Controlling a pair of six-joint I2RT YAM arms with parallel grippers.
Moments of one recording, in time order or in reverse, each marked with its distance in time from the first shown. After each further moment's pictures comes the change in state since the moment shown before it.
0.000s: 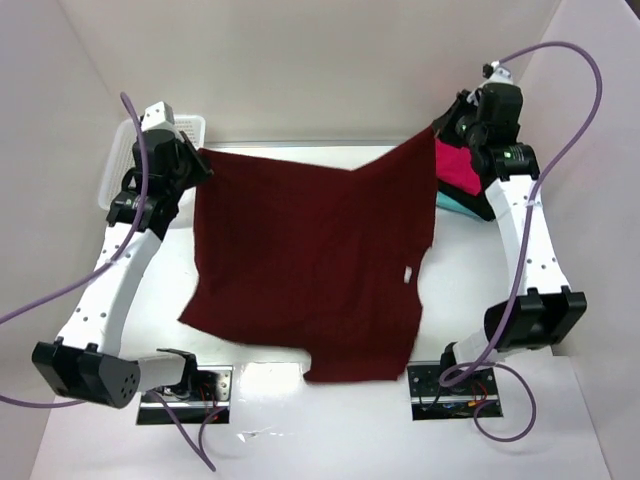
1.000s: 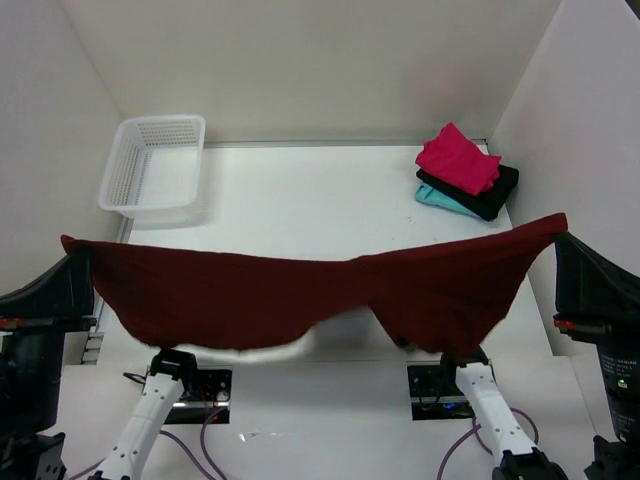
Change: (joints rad) left arm 0.015 -0.887 0.095 -0.211 0.054 0.016; right arm 0.018 -0.929 0.130 -0.184 -0.070 -0.006
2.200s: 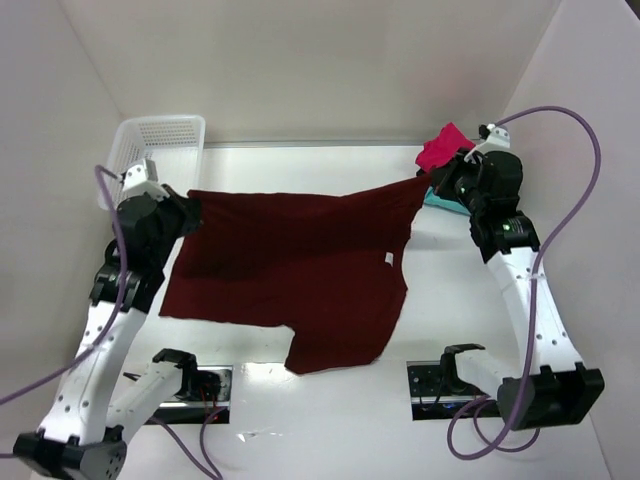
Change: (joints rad) left arm -0.033 0.460 -0.492 0.270 -0.033 -0.047; right arm 0.009 0.518 -0.687 0.371 0.053 -0.050
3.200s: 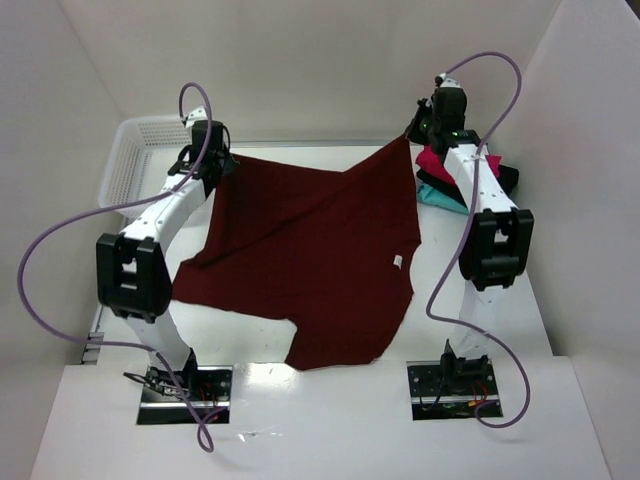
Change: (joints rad) left arm 0.014 0.938 0.504 0.143 -0.140 -0.017; right arm 0.006 0.898 0.694 0.023 0.036 -0.016
